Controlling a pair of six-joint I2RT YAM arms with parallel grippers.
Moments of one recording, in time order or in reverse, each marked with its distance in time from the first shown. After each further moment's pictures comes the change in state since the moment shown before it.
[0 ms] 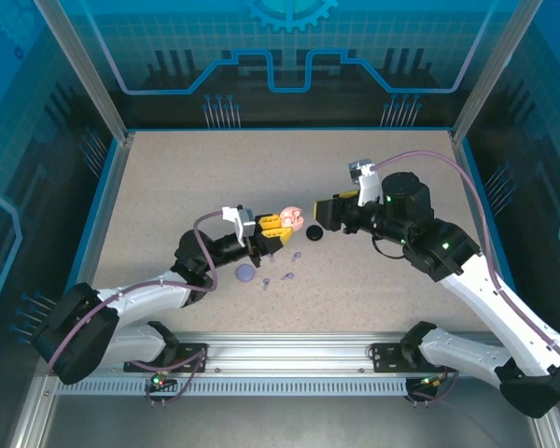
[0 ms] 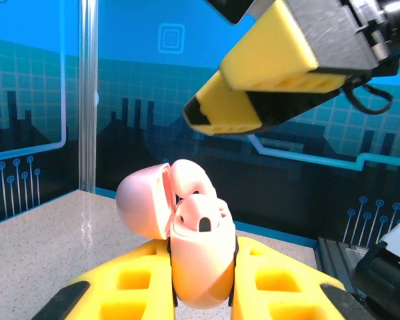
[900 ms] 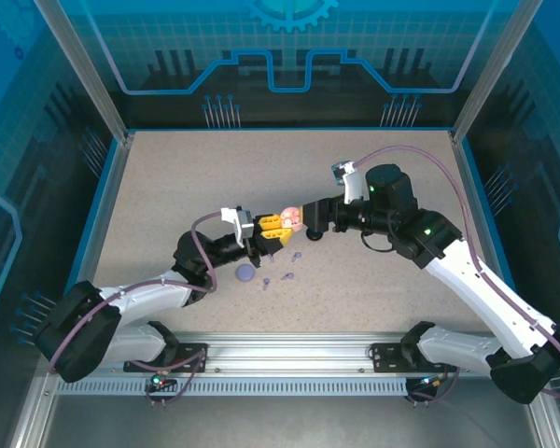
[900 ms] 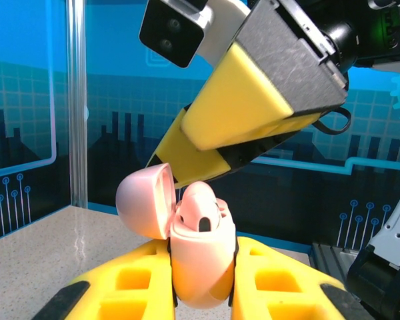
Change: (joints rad) left arm 0.000 0.015 0.001 0.056 0.027 0.000; right arm -0.006 0.098 0.021 0.006 -0.143 0.032
